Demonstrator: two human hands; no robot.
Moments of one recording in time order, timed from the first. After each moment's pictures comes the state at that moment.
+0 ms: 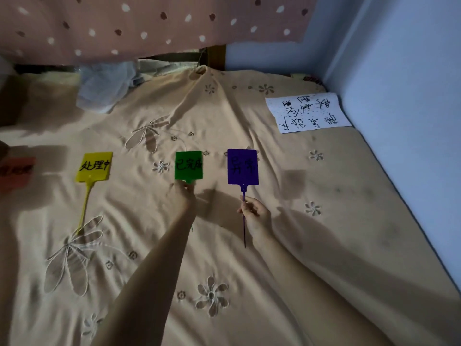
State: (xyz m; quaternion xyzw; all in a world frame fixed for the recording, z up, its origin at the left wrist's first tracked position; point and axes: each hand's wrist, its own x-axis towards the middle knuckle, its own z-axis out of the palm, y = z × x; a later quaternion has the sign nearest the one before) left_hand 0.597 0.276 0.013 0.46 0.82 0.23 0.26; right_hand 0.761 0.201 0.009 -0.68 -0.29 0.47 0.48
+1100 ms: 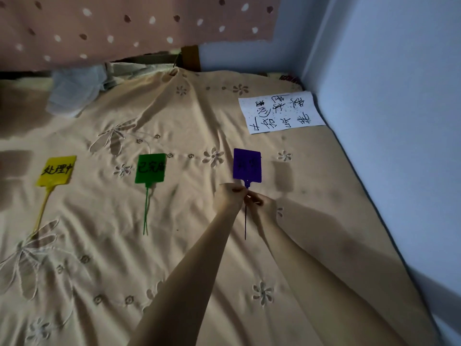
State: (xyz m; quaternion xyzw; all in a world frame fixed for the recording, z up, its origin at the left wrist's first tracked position) left_hand 0.813 0.248 0.035 0.49 0.70 0.26 0.46; right_hand 0.892 0.210 0.025 -0.70 -0.31 0.43 0.47
